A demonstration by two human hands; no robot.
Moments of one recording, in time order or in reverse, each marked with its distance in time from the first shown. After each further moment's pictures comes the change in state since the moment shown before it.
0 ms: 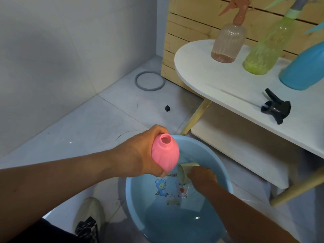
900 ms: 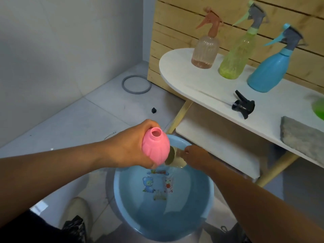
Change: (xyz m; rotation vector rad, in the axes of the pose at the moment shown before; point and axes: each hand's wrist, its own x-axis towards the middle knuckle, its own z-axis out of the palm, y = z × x) left_hand -0.006 0.012 0.001 0.007 0.007 0.087; right_hand -0.031 0.030 -0.089 0.413 0.055 -0.018
